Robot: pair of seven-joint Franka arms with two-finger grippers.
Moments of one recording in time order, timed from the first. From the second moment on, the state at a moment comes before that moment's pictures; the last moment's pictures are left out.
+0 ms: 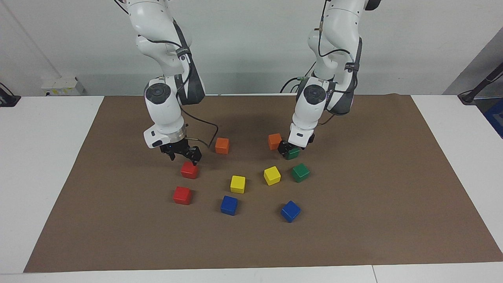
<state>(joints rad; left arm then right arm) -0.35 0.21 -0.18 -2.13 -0.02 2.34 -0.81 0.30 0.18 -0.09 -2.10 0.01 2.35 0.53</state>
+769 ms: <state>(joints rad) -0.34 0.18 -0.15 -2.07 0.05 2.16 -0.74 0.30 0.26 -0.09 -2.10 0.01 2.45 0.53</state>
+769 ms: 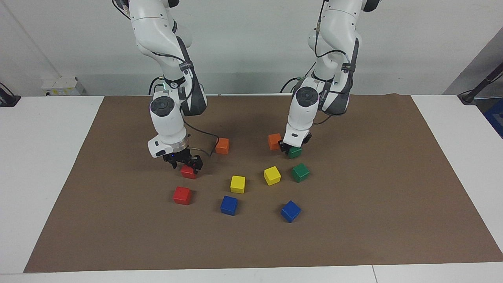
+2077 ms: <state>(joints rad) 0.15 0.27 -0.14 -2.02 0.00 2.23 0.01 0.16 0.16 -0.09 -2.10 0.01 2.32 0.19</state>
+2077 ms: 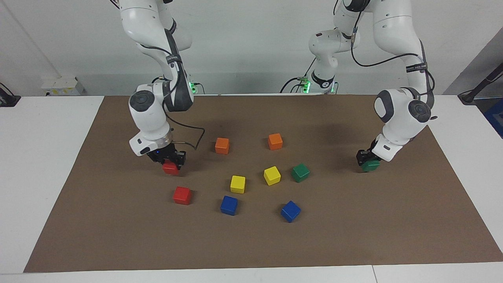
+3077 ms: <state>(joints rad) 0.12 0.26 -0.15 -1.94 -0.01 2.15 -0.03 -0.02 0.19 -0.09 -2.13 0.01 2.36 -0.11</state>
